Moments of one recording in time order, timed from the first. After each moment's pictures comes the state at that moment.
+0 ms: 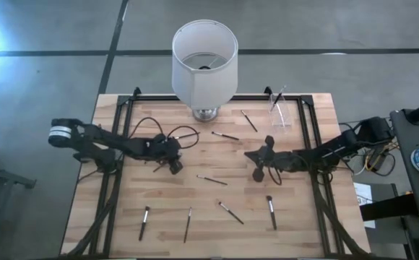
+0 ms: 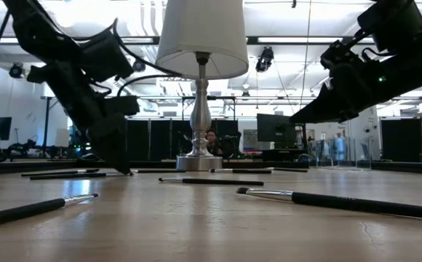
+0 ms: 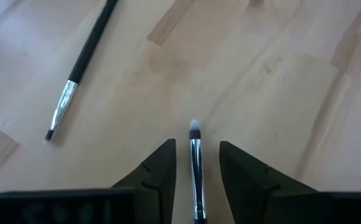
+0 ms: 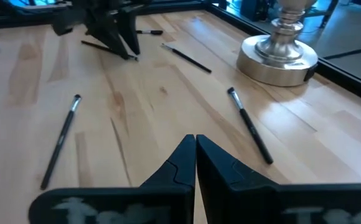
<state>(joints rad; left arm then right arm) 0.07 1.39 0.48 -0.06 -0.27 -0.42 0.18 1.34 0.24 0.70 0.54 0.23</state>
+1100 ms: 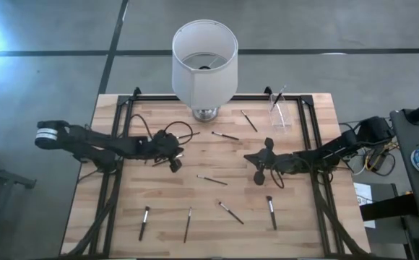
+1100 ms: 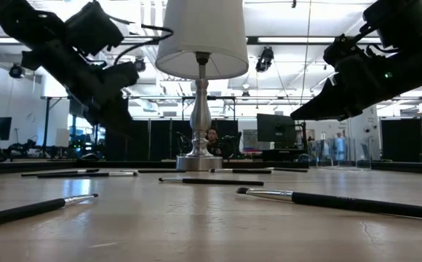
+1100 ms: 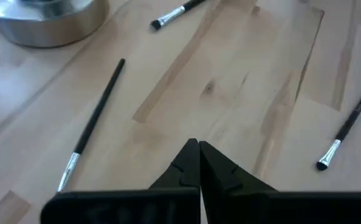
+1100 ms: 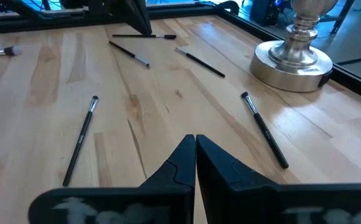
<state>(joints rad) 0.05 1.20 0.46 0.03 -0.29 -0.36 0.22 1.34 0.24 0.71 0.55 0.22</state>
